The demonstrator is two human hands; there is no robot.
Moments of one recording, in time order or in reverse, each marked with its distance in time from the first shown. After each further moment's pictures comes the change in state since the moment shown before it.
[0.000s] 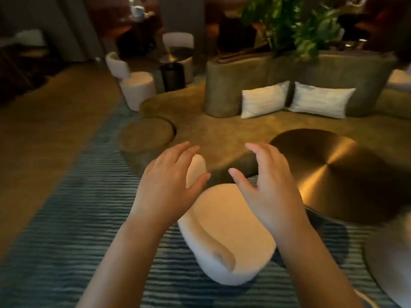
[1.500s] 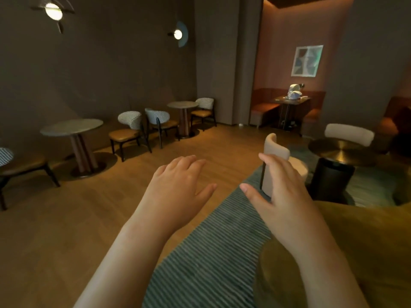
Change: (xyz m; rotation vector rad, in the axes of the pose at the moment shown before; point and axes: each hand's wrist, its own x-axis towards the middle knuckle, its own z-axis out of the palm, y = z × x) left_hand 0.241 -0.773 -0.270 0.343 0.169 -0.554; right_hand 0.523 -0.568 0.502 0.256 -0.272 -0.500
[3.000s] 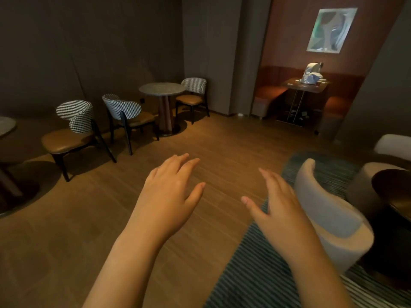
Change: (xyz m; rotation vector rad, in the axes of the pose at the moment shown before) left_hand 0.955 -0.299 0.423 -0.169 0.002 -0.030; right_hand 0.925 0.369 0.442 -0.017 -0.191 0.198
